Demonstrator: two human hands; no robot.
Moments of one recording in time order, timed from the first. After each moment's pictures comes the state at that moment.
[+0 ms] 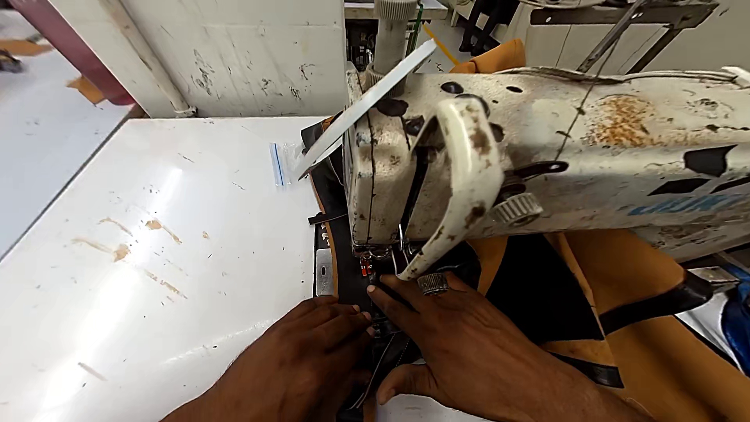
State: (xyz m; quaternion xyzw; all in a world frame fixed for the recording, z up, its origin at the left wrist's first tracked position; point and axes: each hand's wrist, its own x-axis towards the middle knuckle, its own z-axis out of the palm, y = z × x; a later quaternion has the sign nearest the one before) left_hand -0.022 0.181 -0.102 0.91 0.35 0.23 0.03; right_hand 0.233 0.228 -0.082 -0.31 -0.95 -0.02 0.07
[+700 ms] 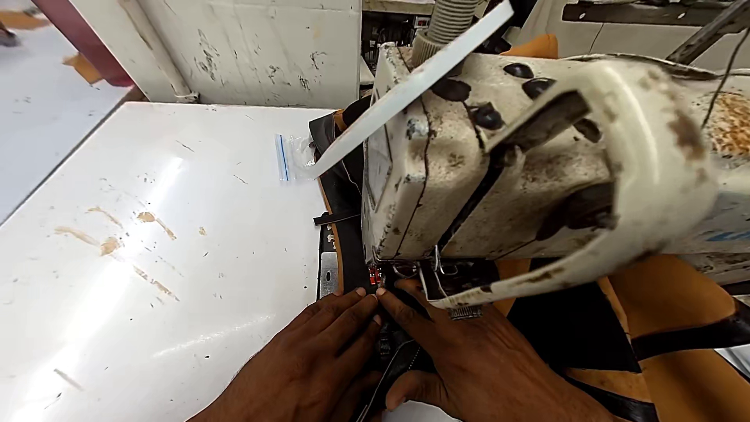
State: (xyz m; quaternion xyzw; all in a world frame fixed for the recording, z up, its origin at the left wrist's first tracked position) left_hand -0.015 0.184 -0.112 0.89 0.39 0.22 0.02; right_hand 0.231 0.234 -0.096 -0.32 -0.94 -0.01 0.13
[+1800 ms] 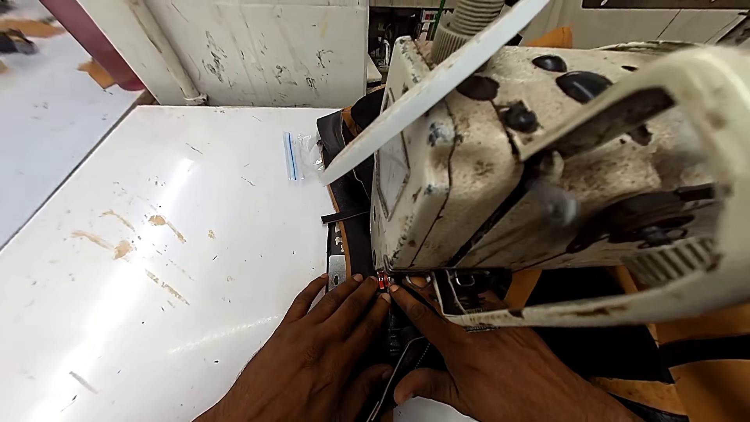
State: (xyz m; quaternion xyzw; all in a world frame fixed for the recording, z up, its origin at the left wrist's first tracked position) left_hand -0.014 0.191 -0.109 0.87 0.46 0.17 -0.03; right_hand 0.233 0.242 -0.097 -0.32 -0.94 -0.03 0.14
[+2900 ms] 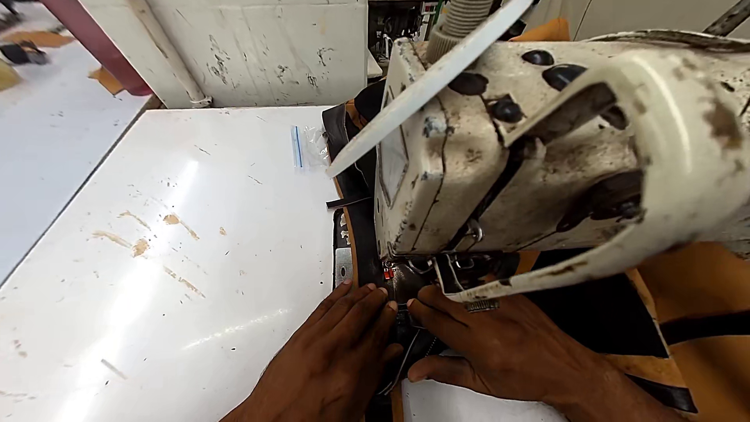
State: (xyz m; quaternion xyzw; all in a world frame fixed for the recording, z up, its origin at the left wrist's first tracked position) left_hand -0.006 0.181 -0.116 0.86 0.44 0.26 -0.02; right_hand 0.243 0.252 -0.097 -0.19 -0.96 -0.05 0.22
